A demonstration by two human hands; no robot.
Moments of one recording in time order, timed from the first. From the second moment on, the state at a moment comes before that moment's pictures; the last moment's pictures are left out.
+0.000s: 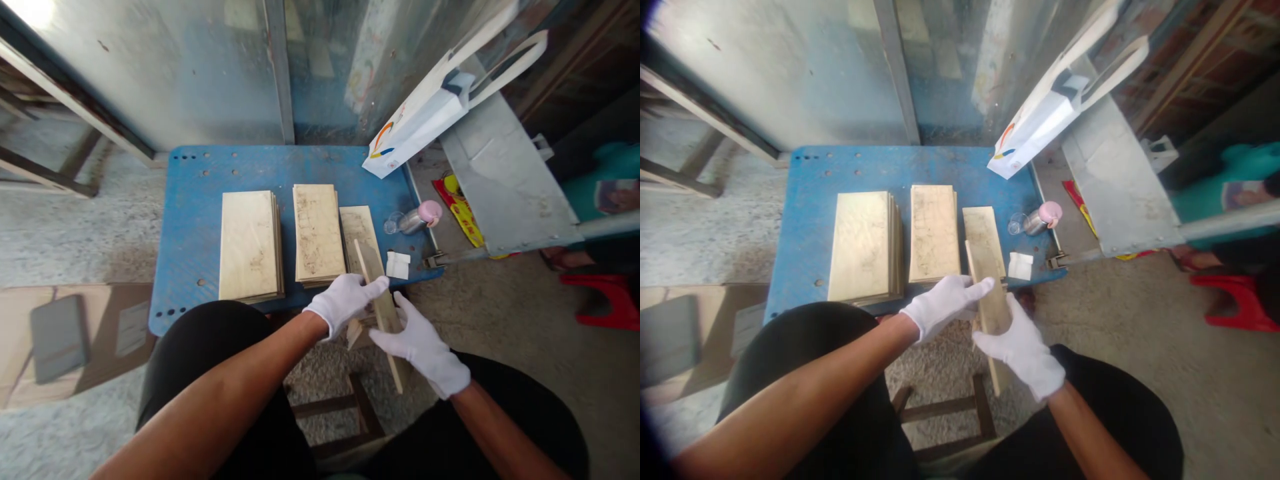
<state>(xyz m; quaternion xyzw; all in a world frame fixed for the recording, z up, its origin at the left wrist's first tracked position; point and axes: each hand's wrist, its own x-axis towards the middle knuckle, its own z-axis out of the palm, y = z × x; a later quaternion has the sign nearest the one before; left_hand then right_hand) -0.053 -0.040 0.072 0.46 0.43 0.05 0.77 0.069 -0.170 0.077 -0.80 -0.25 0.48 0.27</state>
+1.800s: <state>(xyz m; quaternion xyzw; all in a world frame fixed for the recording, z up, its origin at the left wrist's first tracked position) -0.070 -0.039 0.087 0.89 0.16 -0.29 0.31 0.131 -0.252 -0.025 -0.64 -0.65 0.40 -0.14</state>
